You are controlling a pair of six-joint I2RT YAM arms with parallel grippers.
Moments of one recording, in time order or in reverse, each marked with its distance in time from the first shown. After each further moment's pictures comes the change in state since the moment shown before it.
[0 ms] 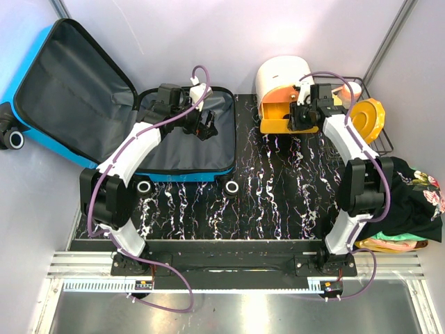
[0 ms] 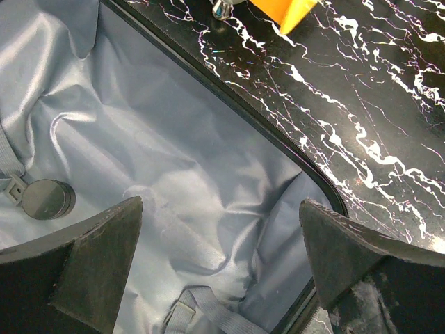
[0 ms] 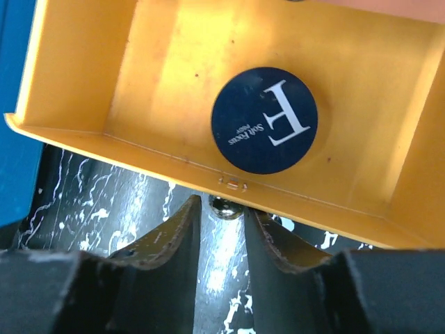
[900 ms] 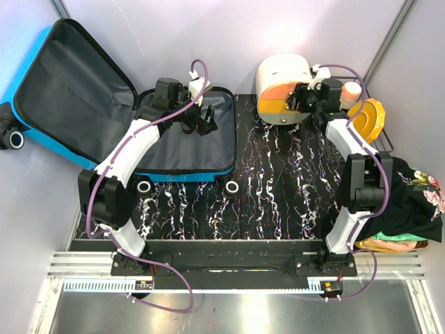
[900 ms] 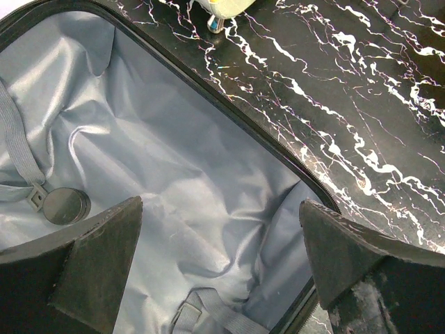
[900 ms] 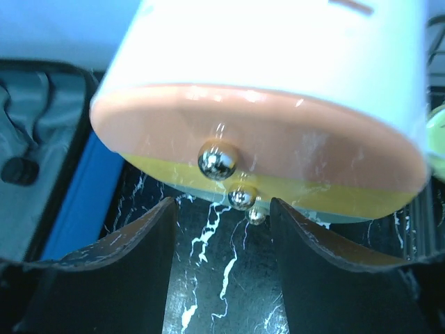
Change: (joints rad) left arm 0.000 0.000 0.075 -0.045 -0.009 0.005; right arm -0.054 0.067 -0.091 0.610 -0.059 0.211
